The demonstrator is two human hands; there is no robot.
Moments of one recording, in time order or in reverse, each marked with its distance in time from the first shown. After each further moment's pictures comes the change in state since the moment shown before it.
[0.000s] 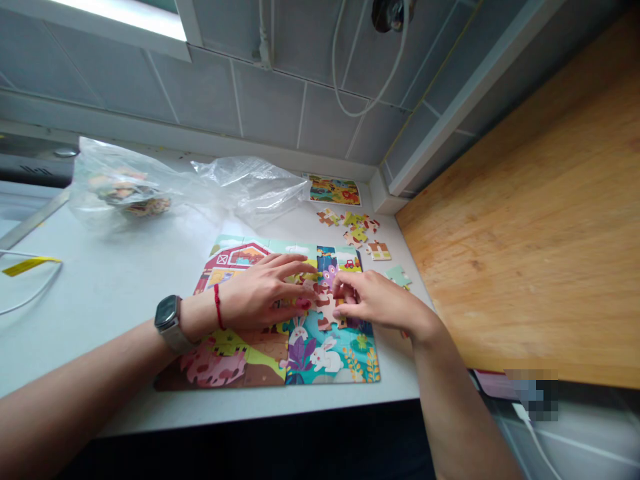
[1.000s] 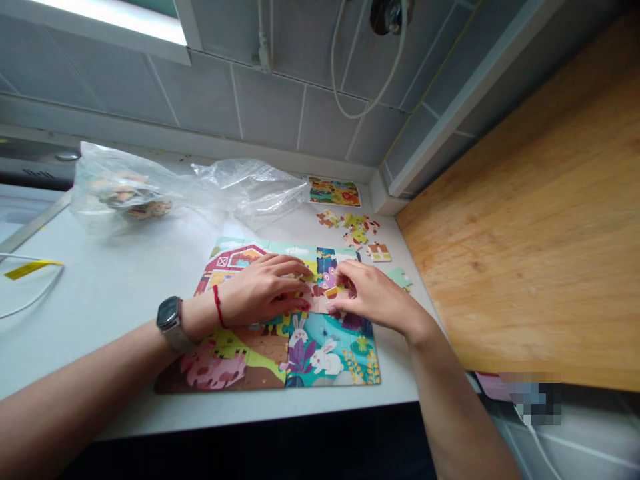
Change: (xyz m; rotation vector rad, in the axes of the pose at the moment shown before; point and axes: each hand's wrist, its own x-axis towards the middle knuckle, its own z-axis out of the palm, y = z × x) left_hand 0.000 -0.009 0.006 -0.012 0.070 -0.025; right_hand 0.004 -0.001 0.004 -0.107 0.211 -0.041
